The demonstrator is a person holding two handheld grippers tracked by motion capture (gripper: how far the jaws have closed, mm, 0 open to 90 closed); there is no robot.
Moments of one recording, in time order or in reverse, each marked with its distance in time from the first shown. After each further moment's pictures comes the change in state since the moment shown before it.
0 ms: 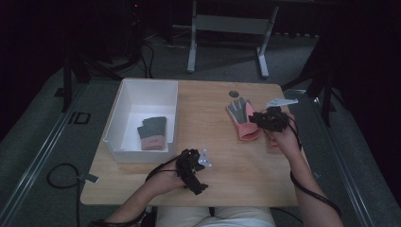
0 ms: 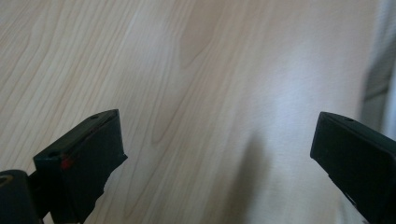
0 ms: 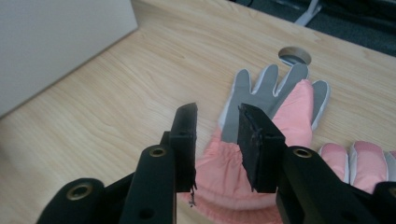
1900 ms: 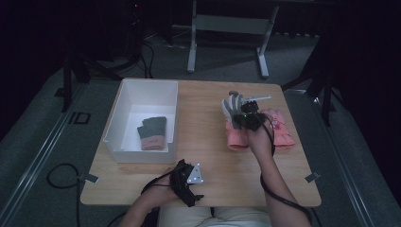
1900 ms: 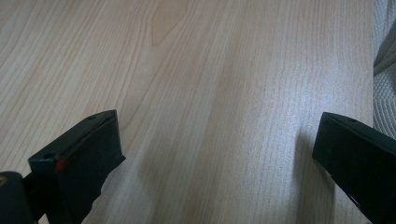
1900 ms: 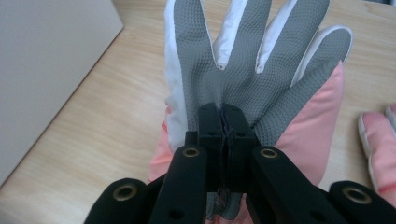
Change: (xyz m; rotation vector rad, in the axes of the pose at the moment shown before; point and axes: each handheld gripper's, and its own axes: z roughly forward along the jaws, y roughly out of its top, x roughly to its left) left arm -0.018 -0.043 0.021 -0.146 0.016 0.094; right arm 0.079 0.039 0.025 0.135 -0.185 0.197
